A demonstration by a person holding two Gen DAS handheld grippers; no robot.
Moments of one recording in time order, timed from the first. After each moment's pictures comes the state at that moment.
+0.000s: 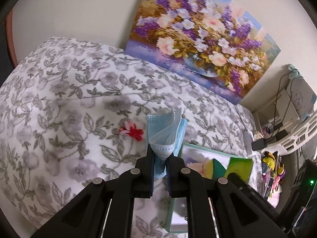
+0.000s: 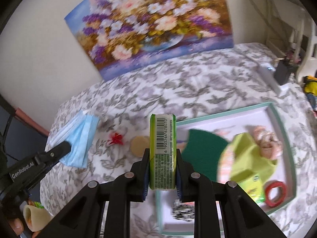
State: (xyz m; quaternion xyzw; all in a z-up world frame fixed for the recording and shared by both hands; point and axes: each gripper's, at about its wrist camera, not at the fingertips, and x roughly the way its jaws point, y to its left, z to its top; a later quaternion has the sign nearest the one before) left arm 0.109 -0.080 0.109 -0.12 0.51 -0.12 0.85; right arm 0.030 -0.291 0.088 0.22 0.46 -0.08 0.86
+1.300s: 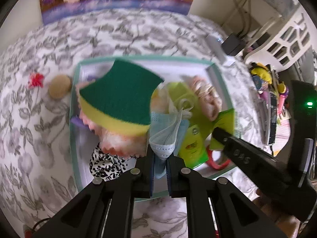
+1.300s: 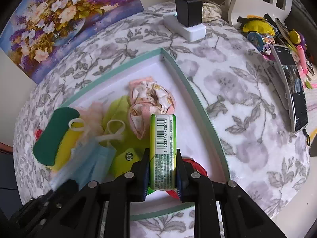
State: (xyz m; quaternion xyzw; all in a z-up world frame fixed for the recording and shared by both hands) left arm 0.010 -0.278 0.027 0.04 0.61 -0.24 0.75; right arm -0.051 -0.434 0.003 0.25 0.55 -0.21 0.77
